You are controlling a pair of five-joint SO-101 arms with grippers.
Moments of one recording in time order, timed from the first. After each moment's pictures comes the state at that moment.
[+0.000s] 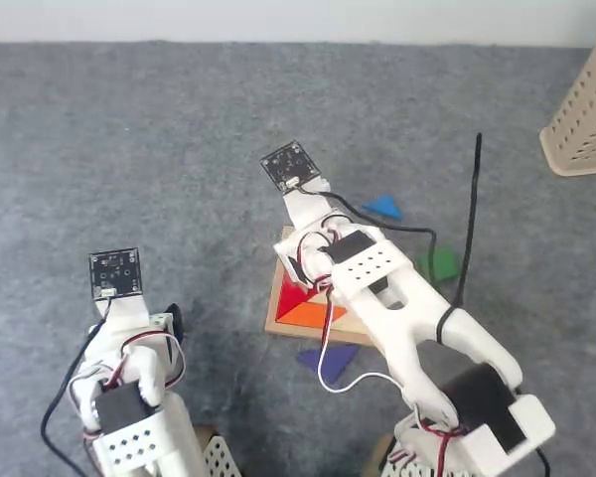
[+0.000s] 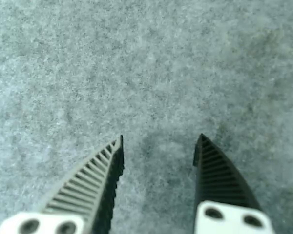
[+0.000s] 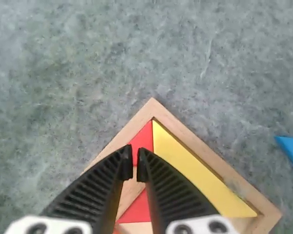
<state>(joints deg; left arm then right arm) -28.7 -103.7 97.6 72.2 -7.3 -36.2 -6.1 37.2 34.9 1.2</state>
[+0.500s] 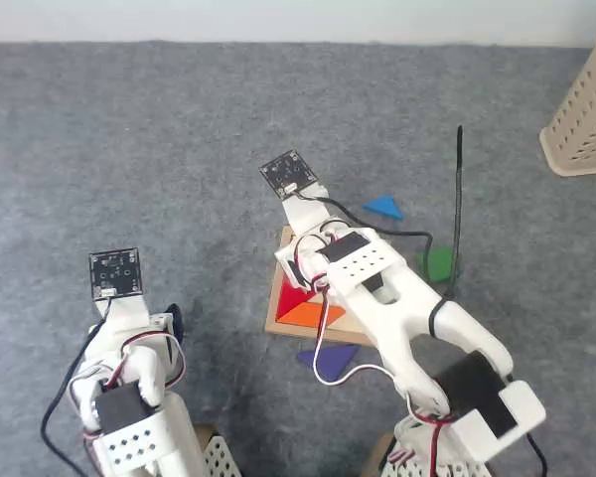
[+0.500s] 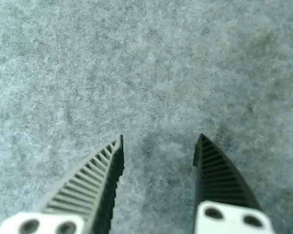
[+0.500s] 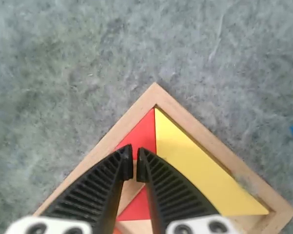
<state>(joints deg) -28.7 -103.7 97.6 72.2 -7.3 -36.2 -2.0 37.4 34.5 1.2</state>
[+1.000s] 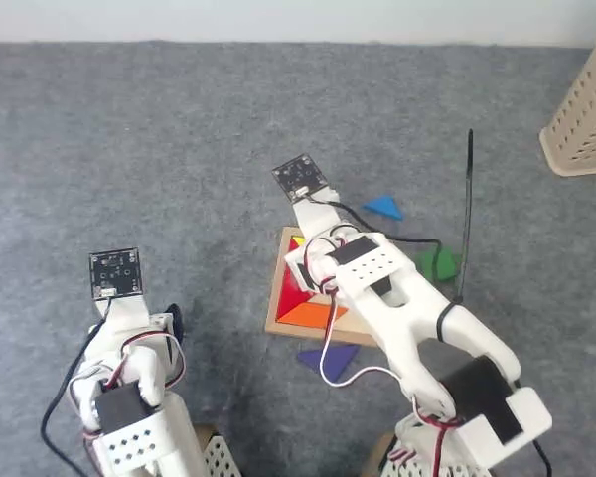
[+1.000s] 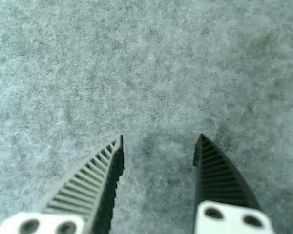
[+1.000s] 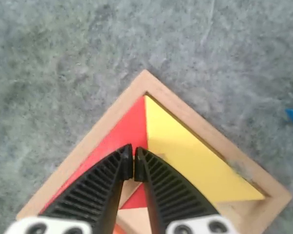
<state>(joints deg) -28.7 -103.7 97.6 72.2 -7.3 -33.8 -3.0 41.0 34.0 1.2</state>
